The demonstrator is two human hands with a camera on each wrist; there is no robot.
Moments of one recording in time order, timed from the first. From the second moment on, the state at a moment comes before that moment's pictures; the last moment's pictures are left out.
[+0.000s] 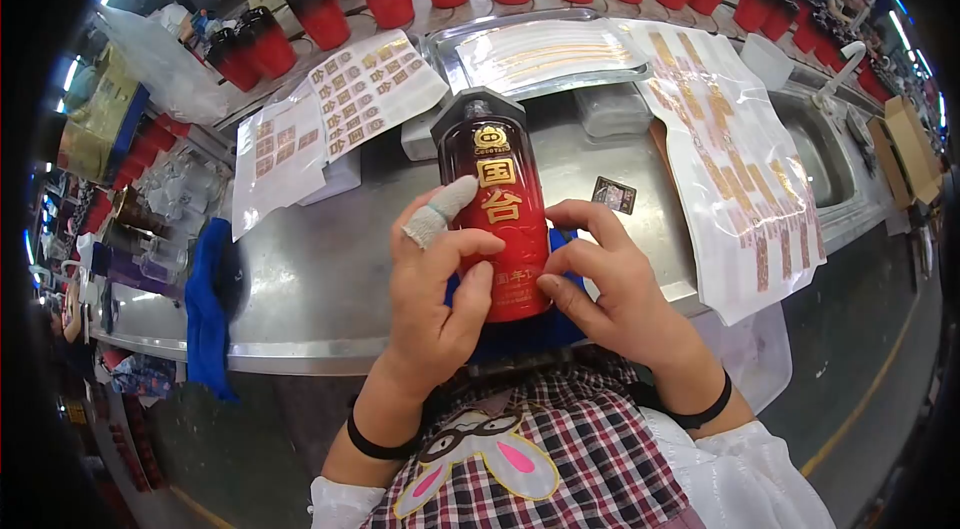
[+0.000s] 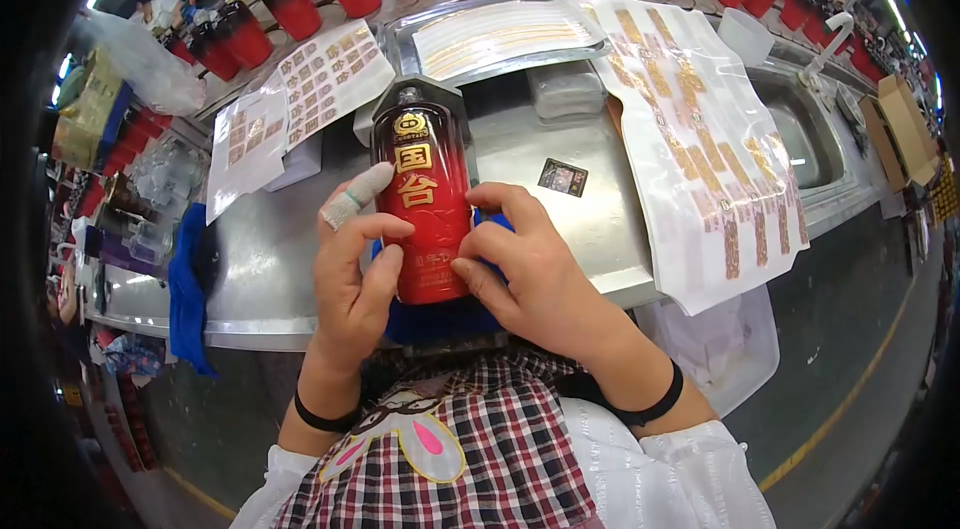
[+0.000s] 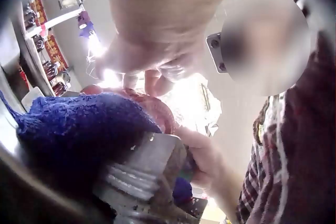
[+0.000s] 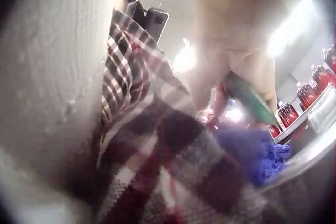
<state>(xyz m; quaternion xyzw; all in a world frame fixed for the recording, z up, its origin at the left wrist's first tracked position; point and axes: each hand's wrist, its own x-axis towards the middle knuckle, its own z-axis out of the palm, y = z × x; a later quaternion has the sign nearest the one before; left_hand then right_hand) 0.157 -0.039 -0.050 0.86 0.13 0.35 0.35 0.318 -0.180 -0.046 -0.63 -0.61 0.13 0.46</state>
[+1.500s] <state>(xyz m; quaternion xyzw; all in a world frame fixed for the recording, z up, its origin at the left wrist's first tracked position) 0.140 -0.032 -0.038 0.83 0.08 0.30 0.46 0.328 -0.172 0.016 -0.58 -0.62 0.20 0.48</state>
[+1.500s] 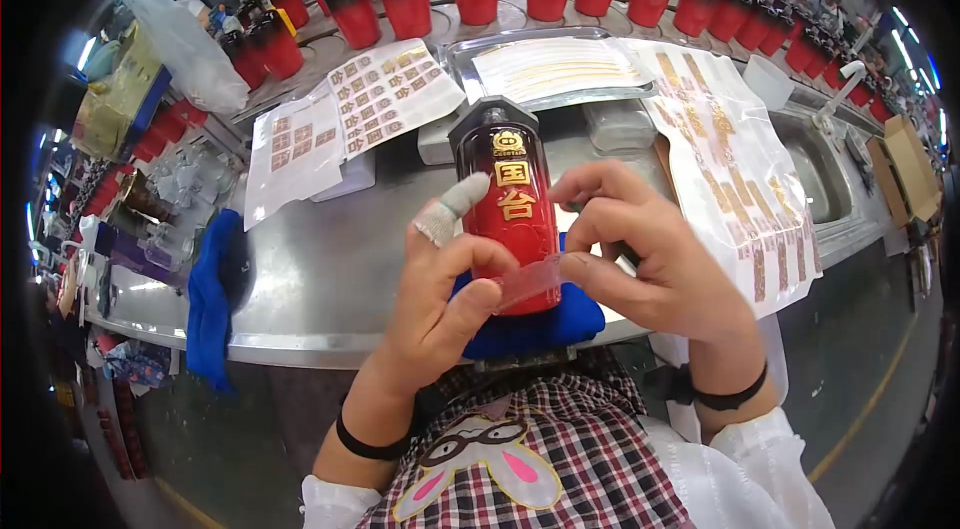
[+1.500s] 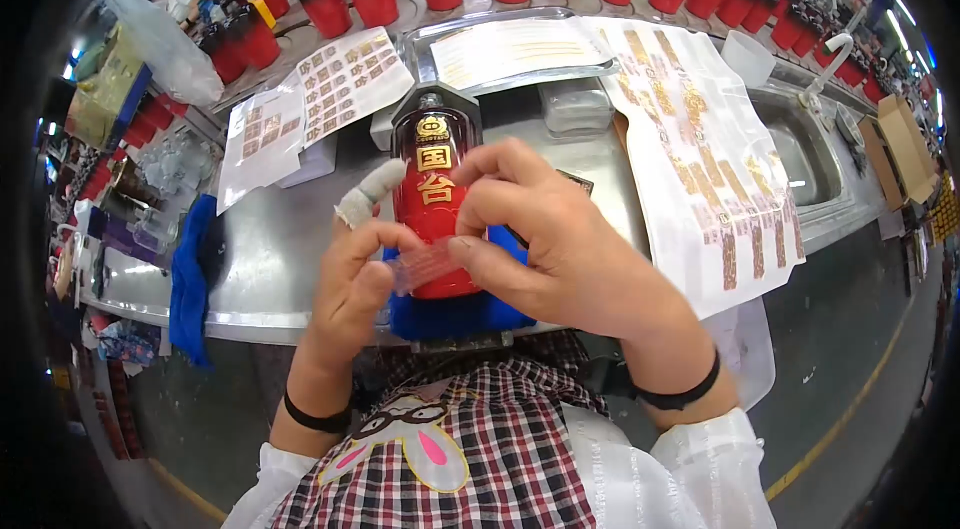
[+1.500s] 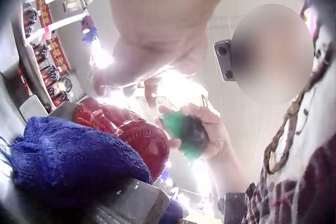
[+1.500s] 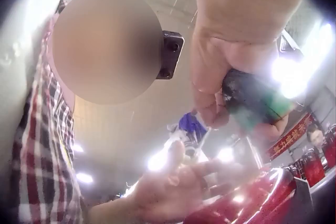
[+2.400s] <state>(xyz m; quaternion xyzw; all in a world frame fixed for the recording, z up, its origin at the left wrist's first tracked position) 0.142 -0.052 -0.090 0.61 0.21 0.36 0.68 0.327 -0.176 -0.068 -0.62 -0.49 0.27 0.55</state>
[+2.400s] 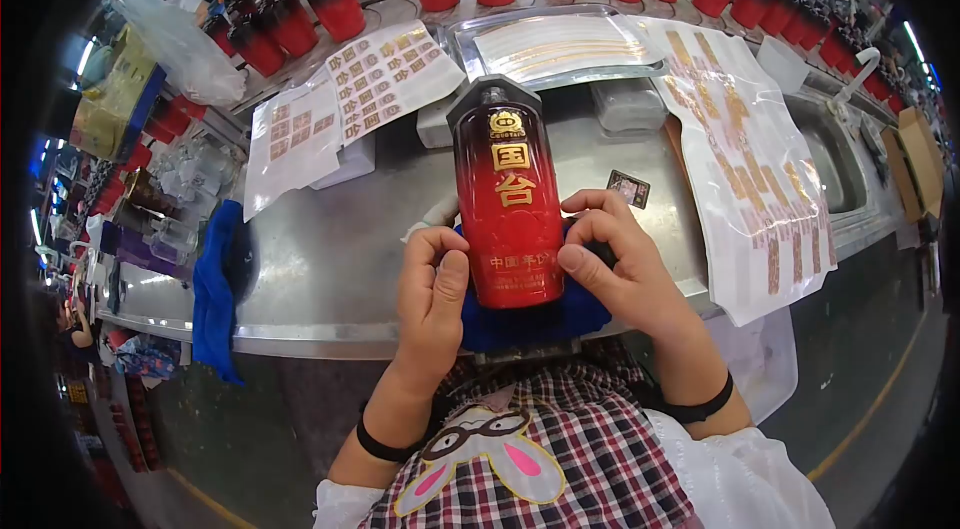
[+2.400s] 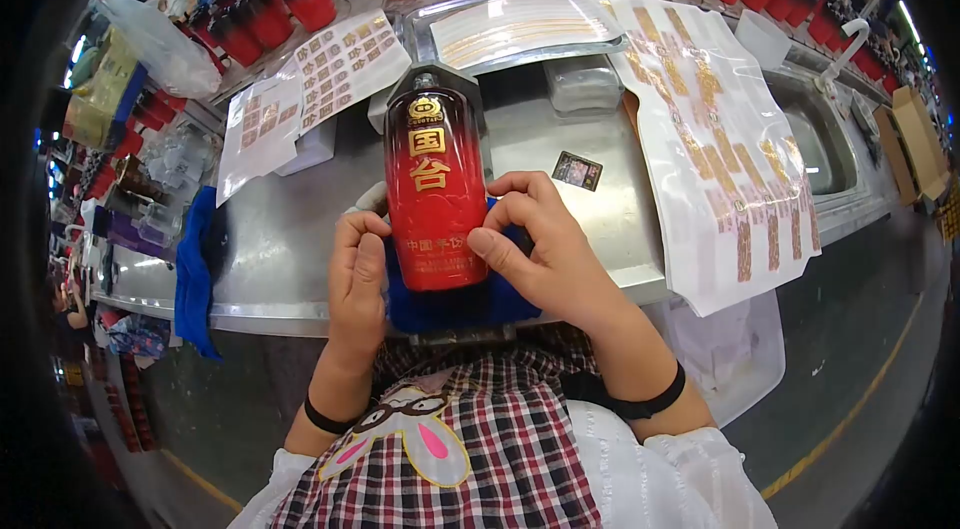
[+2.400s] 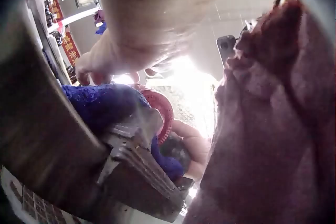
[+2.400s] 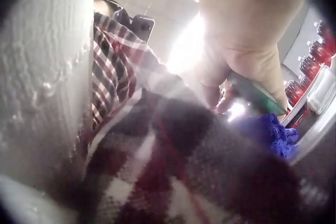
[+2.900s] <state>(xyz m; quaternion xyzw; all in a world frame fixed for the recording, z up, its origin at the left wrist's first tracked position) 0.149 -0.055 -0.098 0.68 0.19 0.38 0.59 0.333 -0.174 -0.075 -0.62 -0.52 0.27 0.52</state>
